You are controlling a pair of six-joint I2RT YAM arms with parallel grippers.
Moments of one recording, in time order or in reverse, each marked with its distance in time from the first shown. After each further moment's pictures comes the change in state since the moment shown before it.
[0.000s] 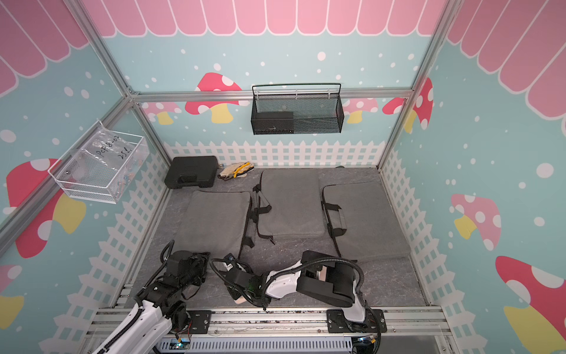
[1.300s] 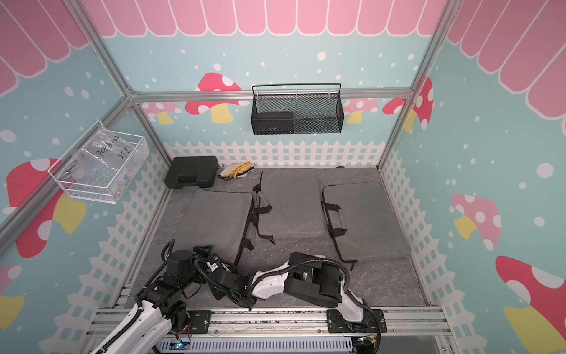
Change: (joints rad) left arm -0.036 -0.004 0.032 -0.031 -0.025 0.025; right arm 0.026 0.080 0.147 0.053 -0.013 -0.003
